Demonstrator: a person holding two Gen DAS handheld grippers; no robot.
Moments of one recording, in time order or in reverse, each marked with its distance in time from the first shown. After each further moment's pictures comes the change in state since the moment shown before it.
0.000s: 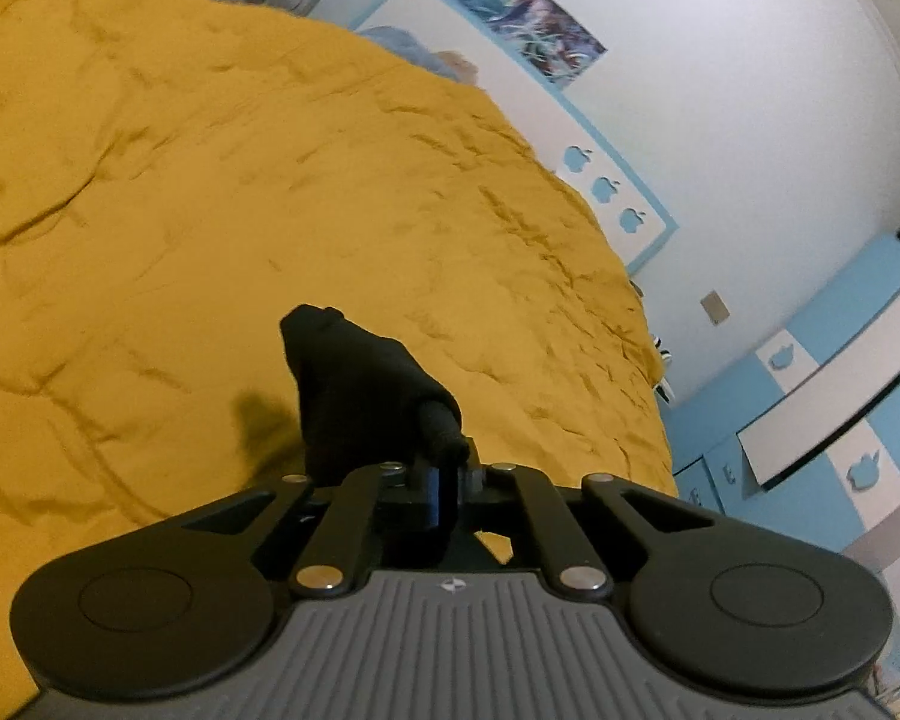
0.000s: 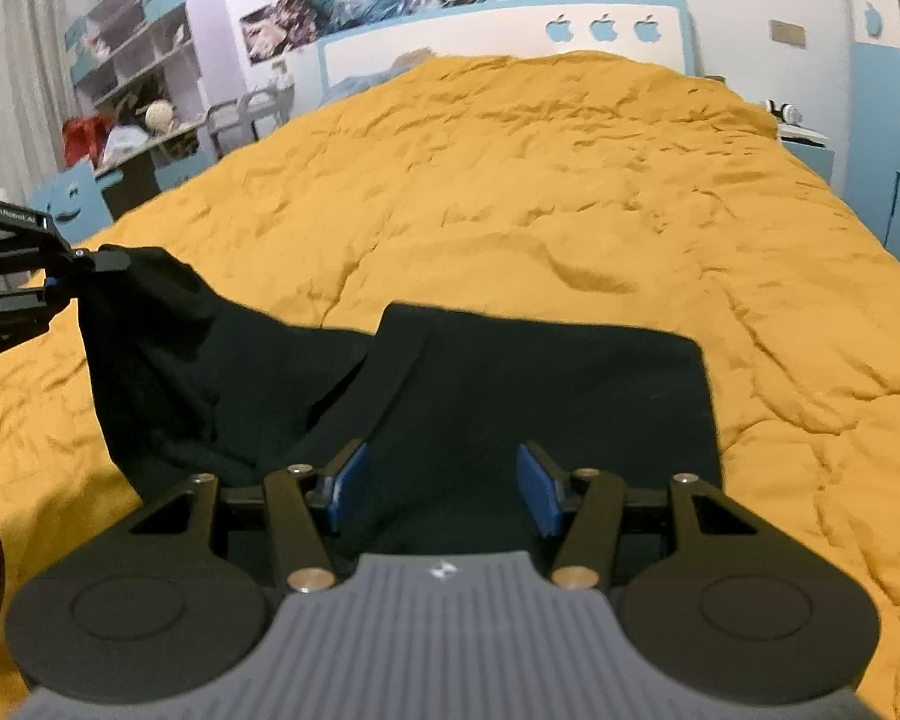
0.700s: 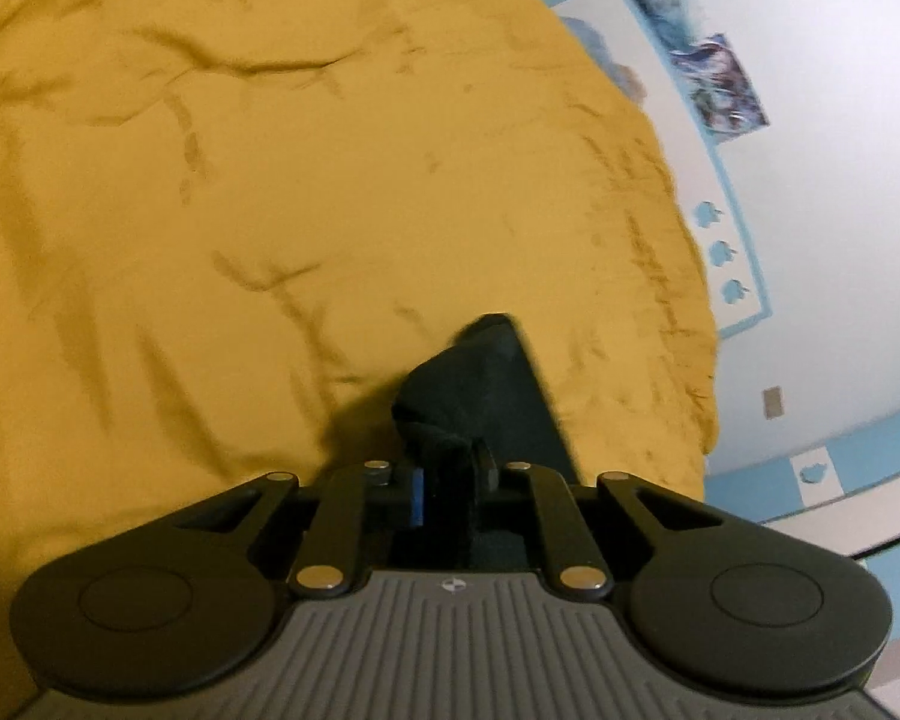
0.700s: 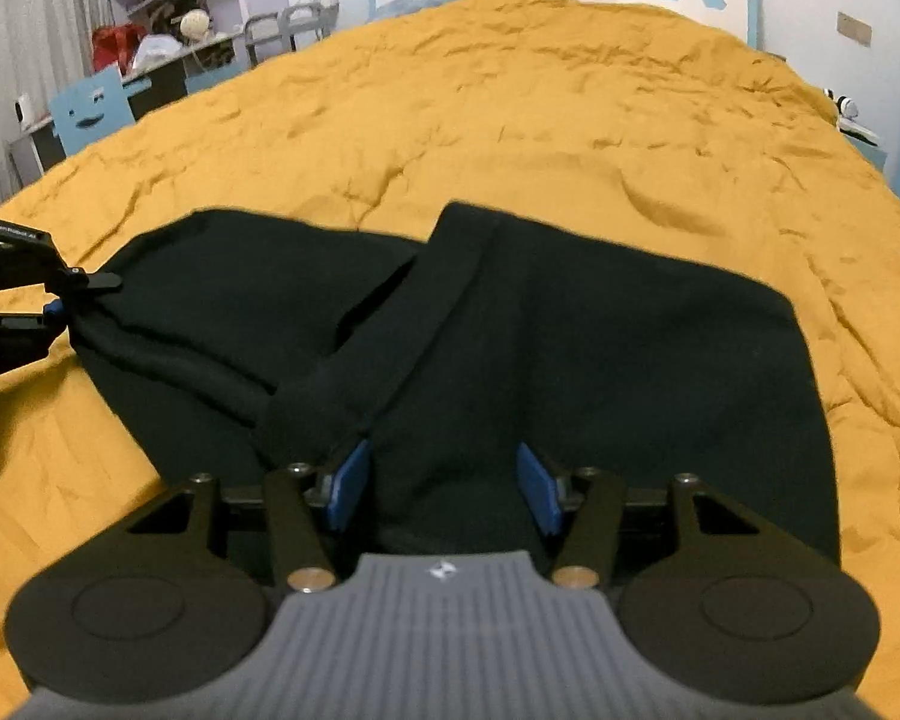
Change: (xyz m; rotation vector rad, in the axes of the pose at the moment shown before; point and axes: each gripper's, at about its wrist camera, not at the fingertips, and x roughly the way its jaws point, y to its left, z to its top) left arm 0.000 0.136 -0.010 -0.362 0.040 0.074; right arm 0.056 0.032 -0.020 -0.137 0.138 0.029
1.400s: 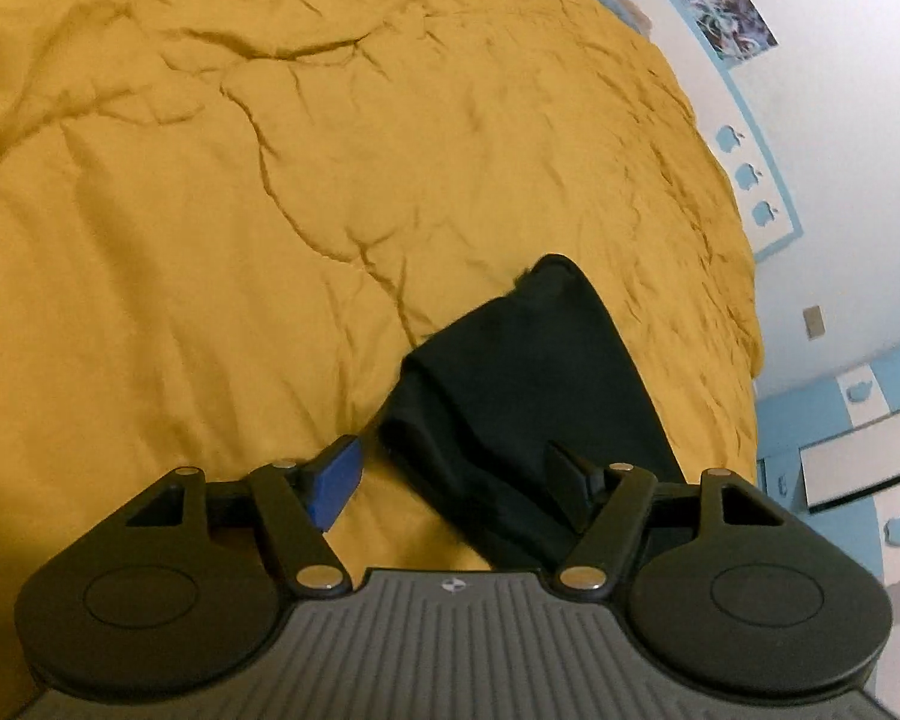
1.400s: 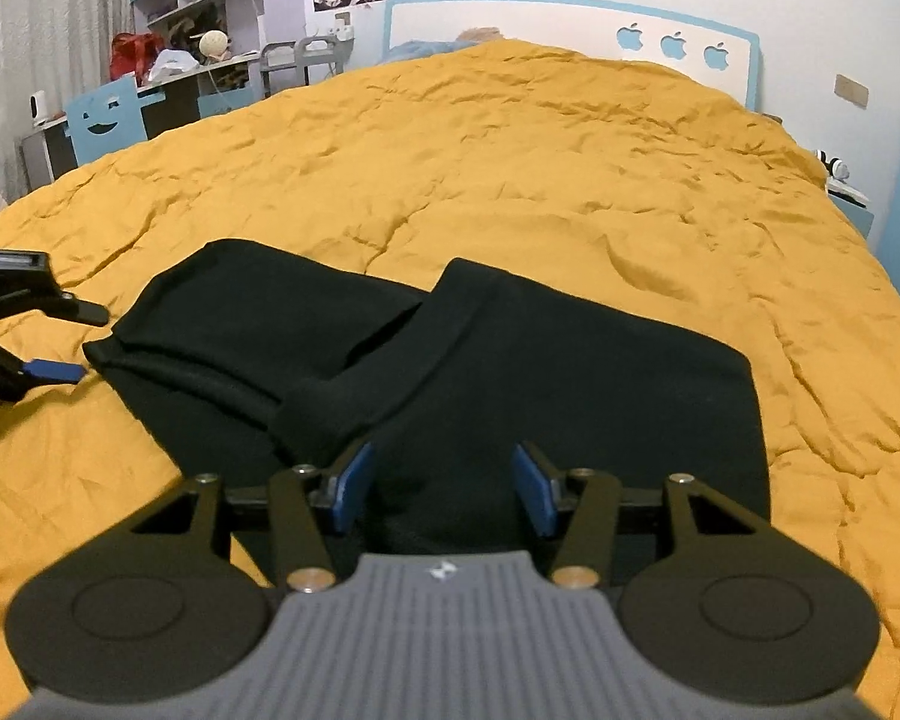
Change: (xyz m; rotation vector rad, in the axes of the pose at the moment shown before) left arm -0.010 0.017 -0.002 0.096 0.106 0.102; right arm -0.034 0.007 -0.006 -0.082 -0.072 -0.028
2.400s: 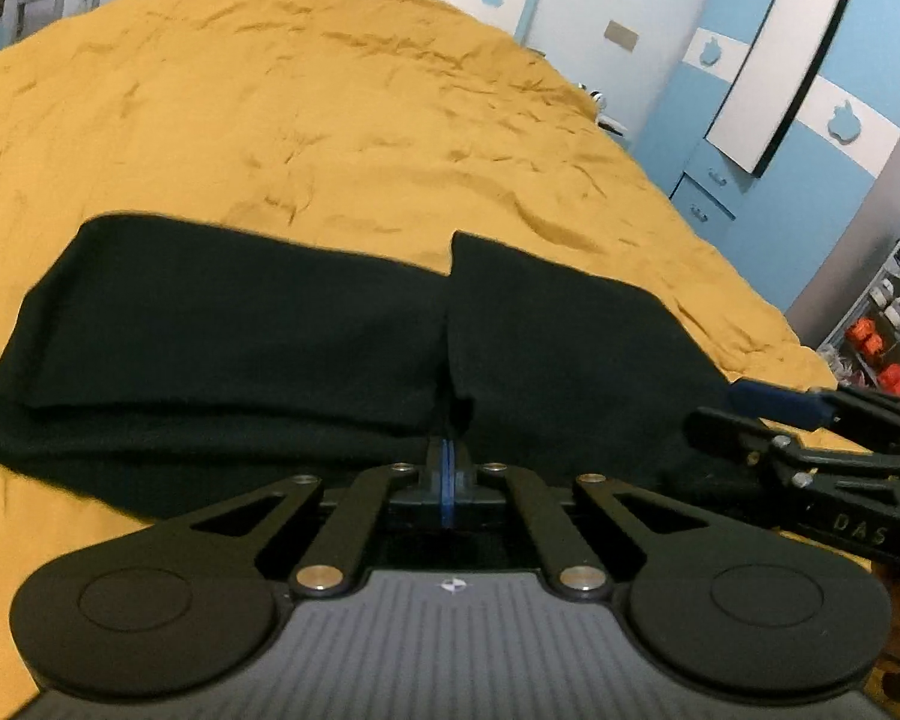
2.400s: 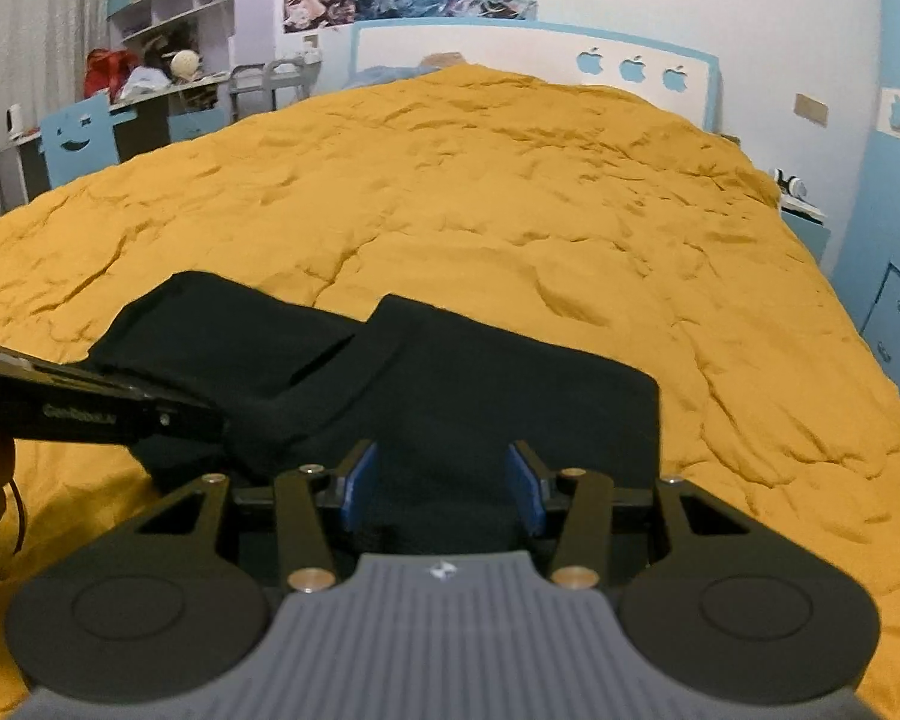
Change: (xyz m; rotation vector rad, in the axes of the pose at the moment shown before) left arm 0.025 -0.167 -0.138 0.794 0.108 -0.038; right arm -0.026 -0.019 -0.001 -0.001 -0.023 -0.066
